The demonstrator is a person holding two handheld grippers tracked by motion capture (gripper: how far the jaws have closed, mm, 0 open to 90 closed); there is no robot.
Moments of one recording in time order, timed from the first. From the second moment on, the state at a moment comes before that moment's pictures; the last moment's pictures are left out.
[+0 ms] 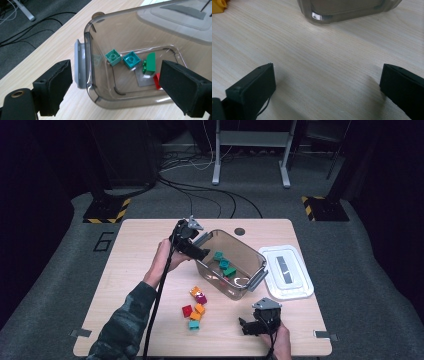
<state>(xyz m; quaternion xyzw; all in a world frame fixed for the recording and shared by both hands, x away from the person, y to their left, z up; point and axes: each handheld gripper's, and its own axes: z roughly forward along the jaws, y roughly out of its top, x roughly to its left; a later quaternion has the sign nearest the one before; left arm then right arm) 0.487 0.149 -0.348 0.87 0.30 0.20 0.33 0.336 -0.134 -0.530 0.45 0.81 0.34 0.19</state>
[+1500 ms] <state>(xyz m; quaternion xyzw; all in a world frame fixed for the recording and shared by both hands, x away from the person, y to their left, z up) 0.403 0.203 -0.468 0.89 0.31 0.13 0.29 0.336 -0.134 -0.530 0.44 0.81 0.34 0.19</state>
